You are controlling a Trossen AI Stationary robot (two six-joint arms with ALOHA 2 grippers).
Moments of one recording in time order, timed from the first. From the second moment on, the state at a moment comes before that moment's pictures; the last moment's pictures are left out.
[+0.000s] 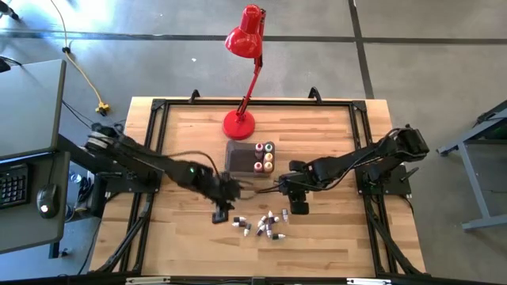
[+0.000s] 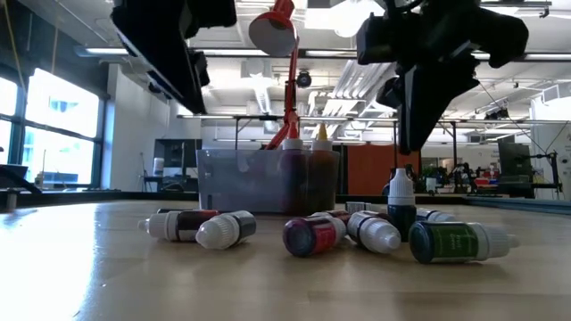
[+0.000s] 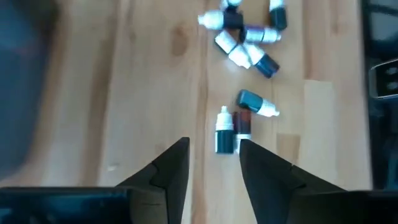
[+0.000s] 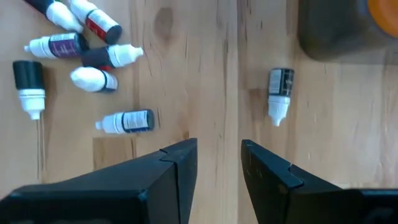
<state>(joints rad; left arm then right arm) -0.30 1.52 1.05 -0.48 0.02 -0.41 0.23 1.61 1.10 -0.71 0.06 0.25</state>
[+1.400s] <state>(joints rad) -0.35 1.83 1.06 -0.35 -0.13 -0.47 0.23 1.61 1.10 -0.67 0.05 0.24</state>
